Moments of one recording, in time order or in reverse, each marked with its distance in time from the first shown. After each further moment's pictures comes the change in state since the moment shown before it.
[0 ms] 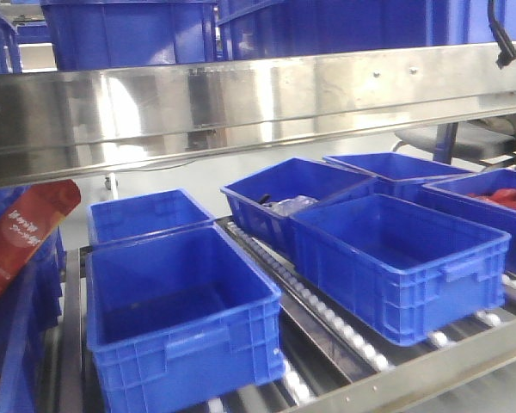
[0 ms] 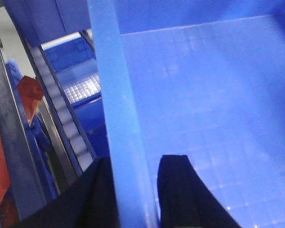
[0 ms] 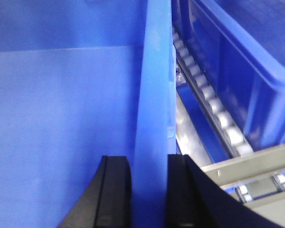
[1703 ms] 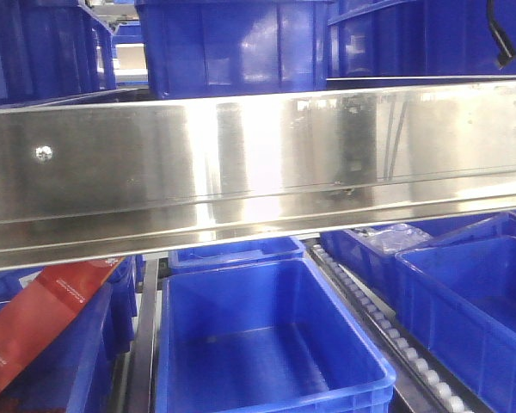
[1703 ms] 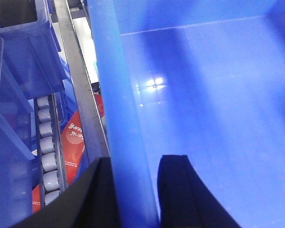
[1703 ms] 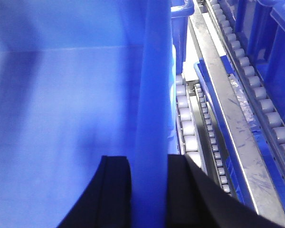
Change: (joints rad) left arm 0.000 0.000 0.000 0.000 0.000 0.000; right arm 0.000 0.000 0.000 0.000 0.000 0.000
